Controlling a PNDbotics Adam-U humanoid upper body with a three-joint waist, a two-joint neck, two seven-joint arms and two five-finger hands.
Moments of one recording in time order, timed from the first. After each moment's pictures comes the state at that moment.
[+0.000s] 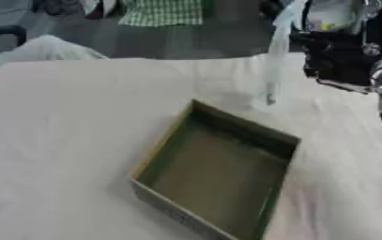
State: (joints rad) left arm -0.04 0.29 -0.01 -1.98 0.23 -0.12 0.37; right arm -0.54 -0.57 -0.21 -1.46 -1.62 0.76 -0.15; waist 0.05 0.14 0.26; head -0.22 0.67
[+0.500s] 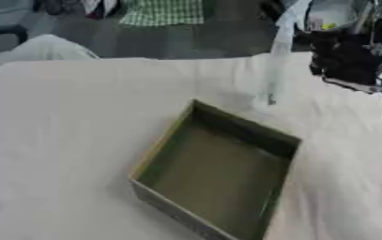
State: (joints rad) left arm -0.04 0.29 -0.01 -1.98 0.23 -0.13 0.37; right arm -0.55 -0.60 -0.24 -1.42 -1.60 0.72 -0.13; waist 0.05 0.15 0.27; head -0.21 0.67
